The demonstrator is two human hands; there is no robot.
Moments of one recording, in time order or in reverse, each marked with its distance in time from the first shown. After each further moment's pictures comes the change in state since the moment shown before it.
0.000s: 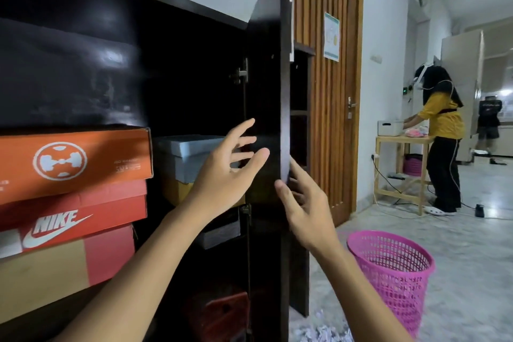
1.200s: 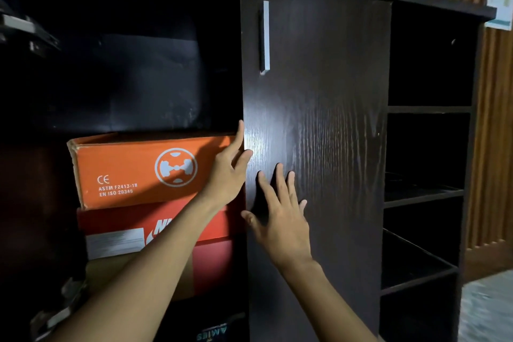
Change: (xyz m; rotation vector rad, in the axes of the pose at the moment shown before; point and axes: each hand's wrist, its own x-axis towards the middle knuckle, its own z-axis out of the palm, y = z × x) left_hand 0.058 -0.166 -0.154 0.262 0.320 -0.157; right_hand 0.068 0.031 0.267 -0.340 -0.318 -0.116
